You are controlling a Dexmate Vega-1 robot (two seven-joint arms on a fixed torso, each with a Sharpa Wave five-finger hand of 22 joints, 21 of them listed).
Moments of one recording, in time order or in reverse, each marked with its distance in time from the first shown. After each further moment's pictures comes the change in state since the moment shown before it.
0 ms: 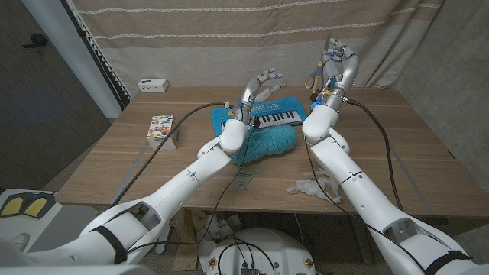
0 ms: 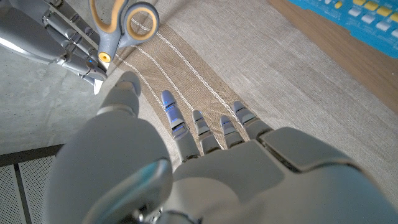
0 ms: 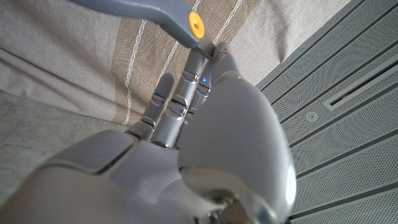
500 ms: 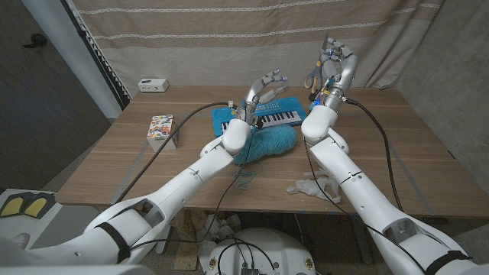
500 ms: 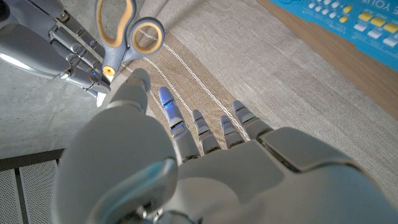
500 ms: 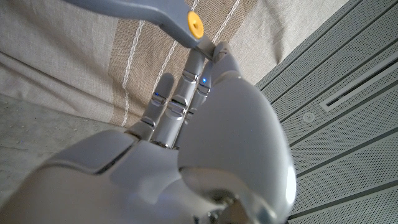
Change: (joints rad) left arm -0.018 -0.016 0.016 0.031 -0.008 -0.007 -0.022; left_hand 0.069 0.024 0.023 -0.016 0.003 0.058 0.000 0.023 0.000 0.004 -0.004 0.004 0.000 0.006 -0.006 0.000 0.000 0.004 -0.004 0.004 0.000; right arm 0.000 0.001 -0.006 -0.001 -0.009 0.003 0.003; right_hand 0.000 0.000 -0.003 0.000 -0.004 0.014 -0.004 -0.001 -0.005 0.000 -0.001 0.006 -0.006 0.002 0.001 0.000 -0.005 0.000 0.000 0.023 0.000
